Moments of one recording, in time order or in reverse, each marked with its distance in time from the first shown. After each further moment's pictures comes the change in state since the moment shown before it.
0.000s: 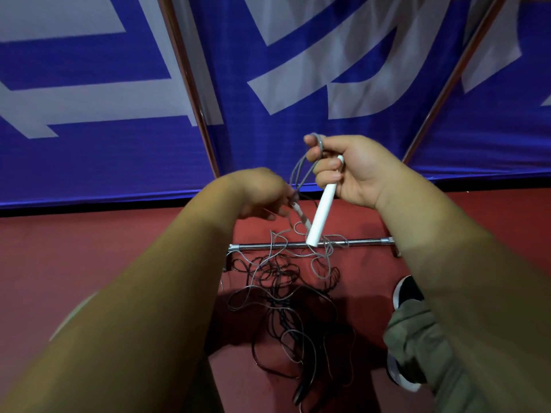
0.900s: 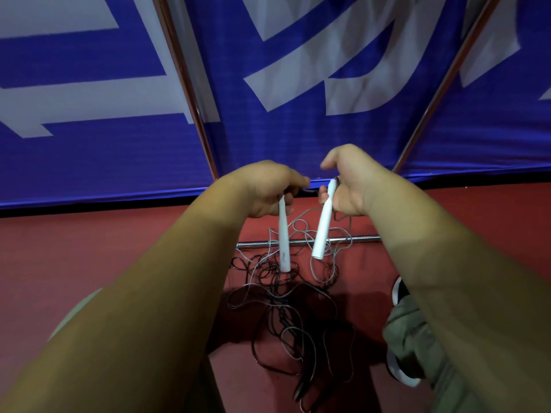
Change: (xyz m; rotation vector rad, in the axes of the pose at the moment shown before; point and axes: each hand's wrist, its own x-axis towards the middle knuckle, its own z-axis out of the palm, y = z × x) left_hand 0.002 0.010 0.013 -0.317 -0.028 -0.020; right_hand 0.013 0.022 -0.006 -0.147 0.531 0.160
